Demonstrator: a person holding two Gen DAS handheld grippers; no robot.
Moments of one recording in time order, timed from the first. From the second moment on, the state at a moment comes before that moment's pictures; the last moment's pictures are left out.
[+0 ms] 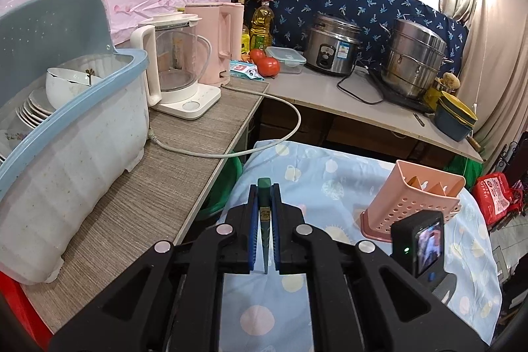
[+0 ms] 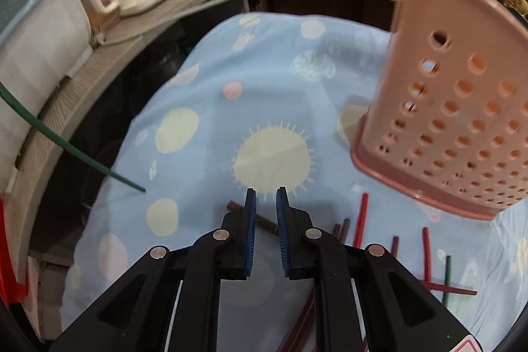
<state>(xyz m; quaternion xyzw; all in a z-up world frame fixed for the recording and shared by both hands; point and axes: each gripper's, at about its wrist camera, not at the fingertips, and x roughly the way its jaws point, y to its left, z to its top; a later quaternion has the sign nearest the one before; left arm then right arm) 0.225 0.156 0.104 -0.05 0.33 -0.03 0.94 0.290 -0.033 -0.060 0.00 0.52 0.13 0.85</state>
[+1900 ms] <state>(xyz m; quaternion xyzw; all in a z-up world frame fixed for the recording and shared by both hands) 0.187 0.080 0.153 -0.02 0.30 -0.09 0.95 0.163 -0.194 0.128 0.11 0.33 0.07 0.93</state>
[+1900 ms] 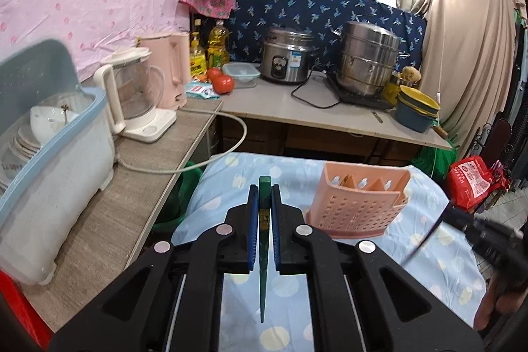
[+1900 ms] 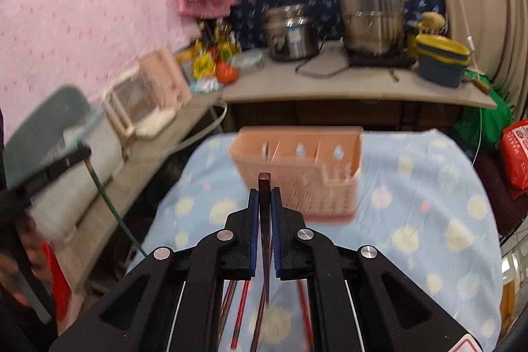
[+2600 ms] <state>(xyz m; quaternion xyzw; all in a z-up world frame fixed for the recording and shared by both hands) 0.231 0.018 0.196 -0.01 0.26 -0.13 0.96 0.187 -0.274 0.097 0.12 0.35 -0.03 0.93</state>
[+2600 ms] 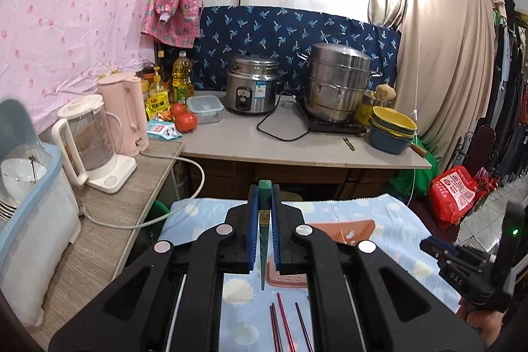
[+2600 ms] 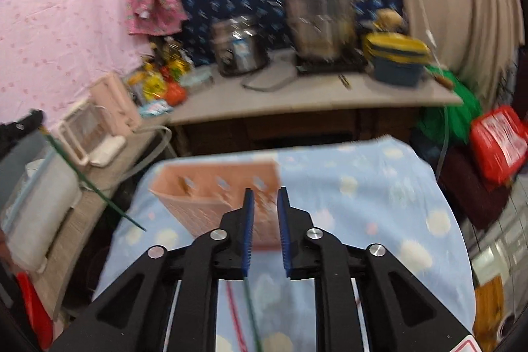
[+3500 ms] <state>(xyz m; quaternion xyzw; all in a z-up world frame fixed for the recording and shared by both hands) 0.229 0.012 0.124 -0.02 0.34 -0.13 0.93 0.210 -0.358 -0.071 0.16 0.49 -0.13 0.84</state>
